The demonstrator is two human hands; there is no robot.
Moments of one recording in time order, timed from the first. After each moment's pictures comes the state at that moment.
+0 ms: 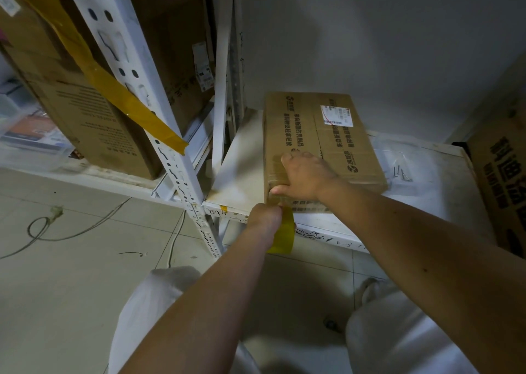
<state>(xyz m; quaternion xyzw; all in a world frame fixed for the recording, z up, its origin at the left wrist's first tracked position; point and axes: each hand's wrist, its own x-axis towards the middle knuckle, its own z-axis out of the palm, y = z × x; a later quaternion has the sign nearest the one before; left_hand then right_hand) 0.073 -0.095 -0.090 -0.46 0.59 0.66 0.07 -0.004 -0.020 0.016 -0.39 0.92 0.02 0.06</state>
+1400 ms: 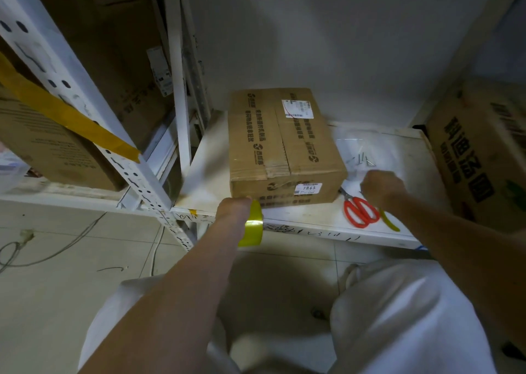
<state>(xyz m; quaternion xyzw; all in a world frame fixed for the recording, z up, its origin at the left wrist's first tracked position) 0.062 -0.093 -0.085 -0.48 0.62 0.62 0.04 -0.053 0.181 -0.029 -0.04 0.99 -0.05 0.09</state>
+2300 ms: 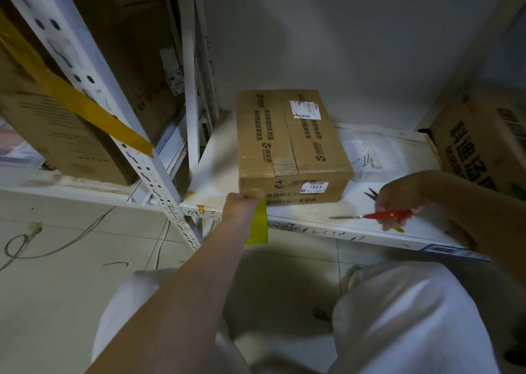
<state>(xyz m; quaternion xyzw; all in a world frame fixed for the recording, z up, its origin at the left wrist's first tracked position) 0.086 -0.084 -0.051 -0.45 0.61 0.65 0.00 -0.061 0.198 0.017 -0.11 0.84 0.02 0.54</state>
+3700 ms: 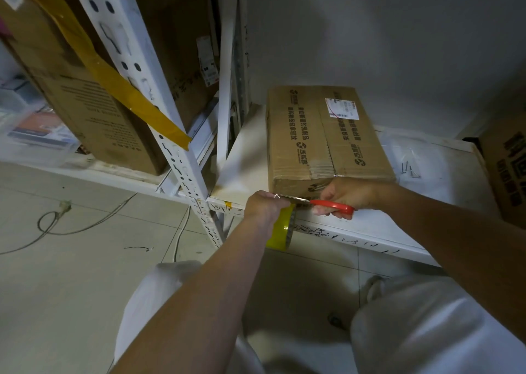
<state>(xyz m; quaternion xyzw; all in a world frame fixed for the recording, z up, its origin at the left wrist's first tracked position) 0.090 -0.096 -0.034 -0.47 0.60 0.65 0.02 -0.024 0.058 -0.001 -0.29 0.80 -0.23 0.47</state>
